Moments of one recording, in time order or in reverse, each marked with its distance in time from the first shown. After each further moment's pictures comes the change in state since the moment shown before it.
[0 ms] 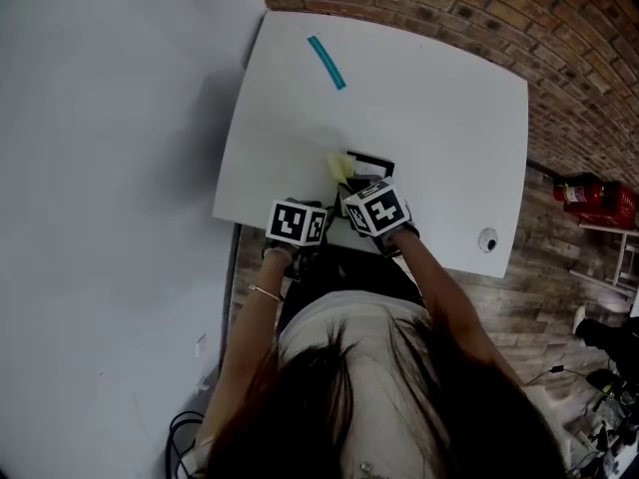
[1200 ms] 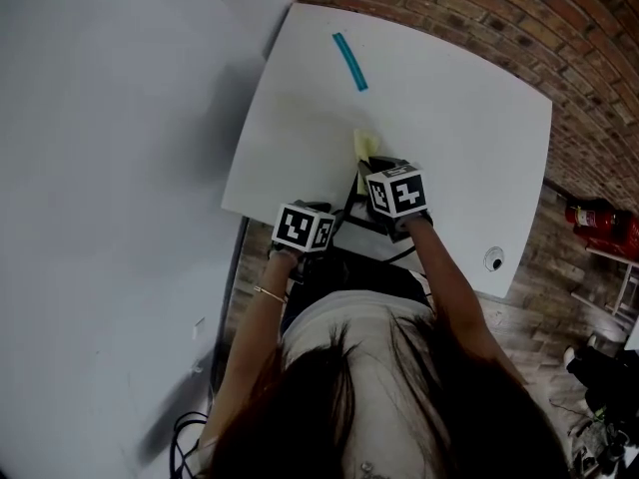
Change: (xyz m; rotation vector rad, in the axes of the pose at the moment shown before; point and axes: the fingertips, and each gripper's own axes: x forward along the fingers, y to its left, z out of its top) left arm 0.001 0.000 0.001 -0.021 -0.015 0.005; right arm 0.005 -0.049 0.041 0.088 -0.087 -0.019
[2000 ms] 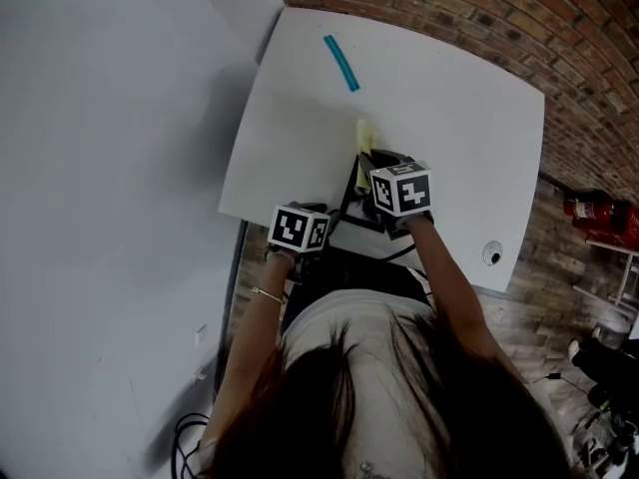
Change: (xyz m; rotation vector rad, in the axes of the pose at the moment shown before) left arm 0.000 0.002 0.000 -0.002 -0.015 -0.004; right arm -0.022 -0.009 0.022 0.054 -0.115 -0.036
